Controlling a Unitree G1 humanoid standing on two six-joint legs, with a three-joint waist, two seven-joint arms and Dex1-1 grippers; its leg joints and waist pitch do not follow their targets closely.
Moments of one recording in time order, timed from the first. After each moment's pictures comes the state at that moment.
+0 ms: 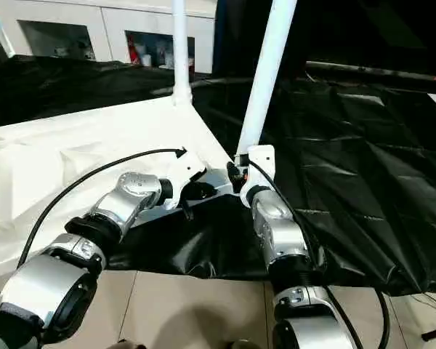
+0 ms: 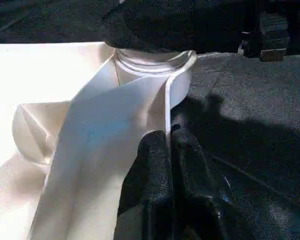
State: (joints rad) left arm -0.86 0.07 -0.19 1.07 0.14 0.02 -0.82; right arm -0.54 0.00 -0.07 0.63 0.08 0.15 0.20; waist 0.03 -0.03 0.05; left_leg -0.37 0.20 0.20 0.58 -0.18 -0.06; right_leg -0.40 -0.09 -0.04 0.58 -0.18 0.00
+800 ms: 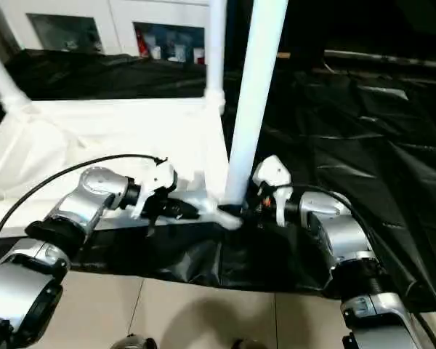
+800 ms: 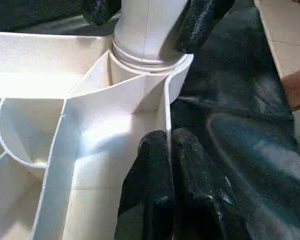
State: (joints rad) left arm -0.78 0.26 -0.24 0.94 0.07 -0.10 -1.35; right arm -0.49 -0.41 0.14 0.49 0.19 0.15 1.15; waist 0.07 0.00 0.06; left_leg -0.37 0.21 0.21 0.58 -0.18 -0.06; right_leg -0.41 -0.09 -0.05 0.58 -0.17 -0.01
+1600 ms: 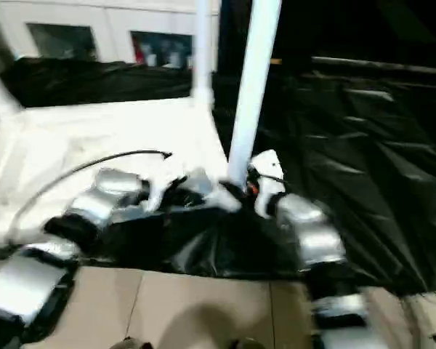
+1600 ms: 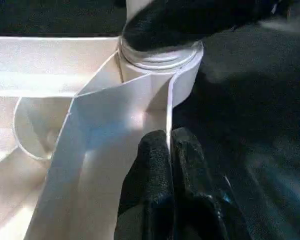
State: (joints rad) left arm -0.85 0.12 -0.21 1.06 0.11 -0.03 -0.92; right arm -0.47 -0.11 -0.01 0.54 0.12 0.17 0.43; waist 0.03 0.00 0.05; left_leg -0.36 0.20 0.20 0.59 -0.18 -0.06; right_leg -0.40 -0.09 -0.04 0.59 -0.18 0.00
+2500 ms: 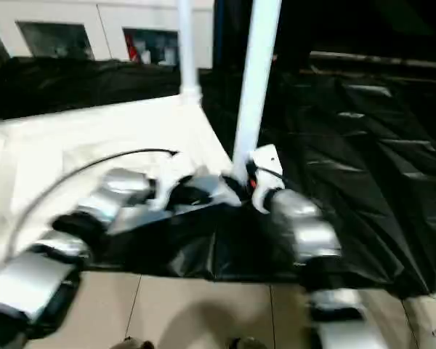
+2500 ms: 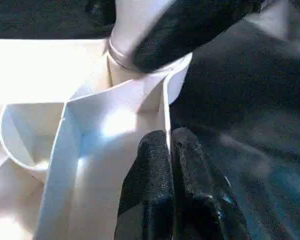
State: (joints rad) left arm -0.83 0.22 -0.22 1.04 0.09 -0.11 -1.22; right arm -0.48 -0.32 0.10 0.47 0.14 0.21 0.88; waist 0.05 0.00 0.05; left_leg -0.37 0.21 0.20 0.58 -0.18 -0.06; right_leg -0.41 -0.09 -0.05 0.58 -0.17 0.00
